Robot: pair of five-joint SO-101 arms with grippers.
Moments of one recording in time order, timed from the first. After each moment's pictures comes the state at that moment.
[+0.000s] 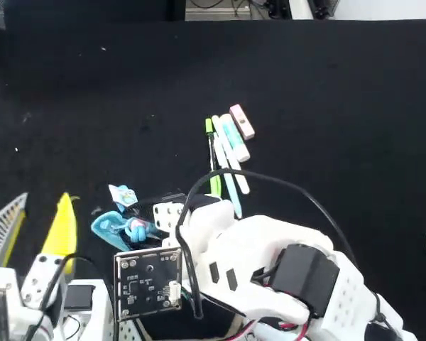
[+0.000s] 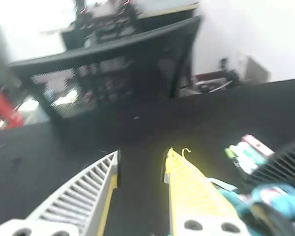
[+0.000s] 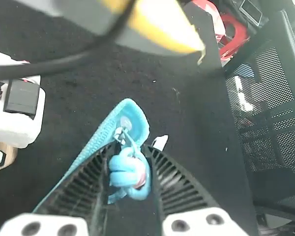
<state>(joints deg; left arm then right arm) -7.1 -77.6 -3.9 100.8 -13.1 -61.8 -47.5 13.4 77.3 39.0</state>
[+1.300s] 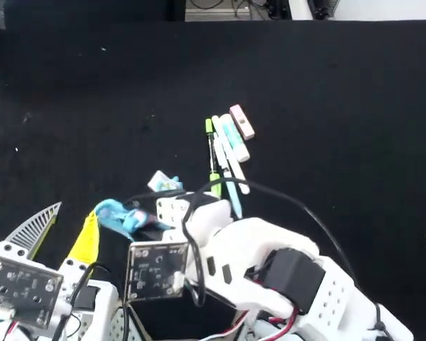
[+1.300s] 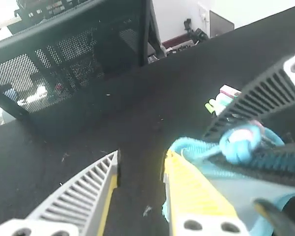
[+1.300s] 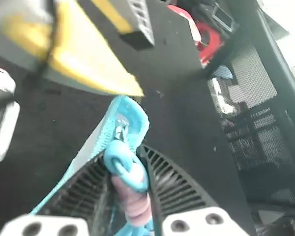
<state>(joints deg) 0.5 -87.0 13.0 100.9 -20.8 -57.7 -56.4 33.3 60.9 39.0</state>
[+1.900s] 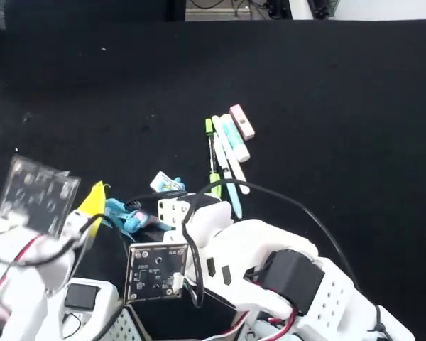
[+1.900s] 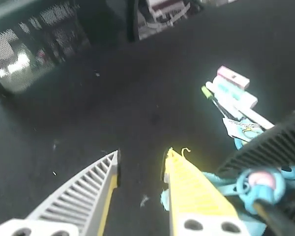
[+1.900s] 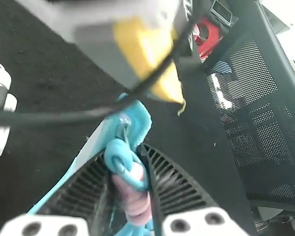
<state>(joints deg) 0.6 -67.8 3.9 100.9 -20.8 -57.8 -56.5 34.9 60.6 39.0</state>
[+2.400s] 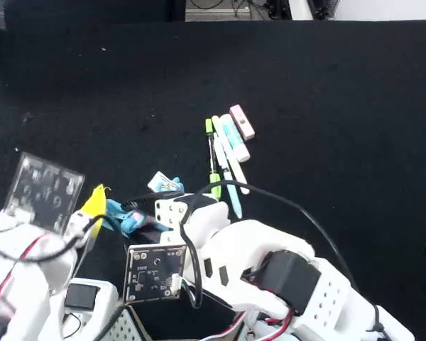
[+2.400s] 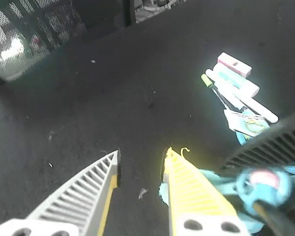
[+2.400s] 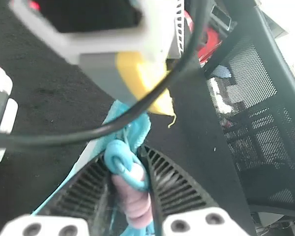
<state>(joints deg) 0.5 -69.8 8.2 100.8 -20.8 -58.0 -56.5 36.9 57.1 39.0</state>
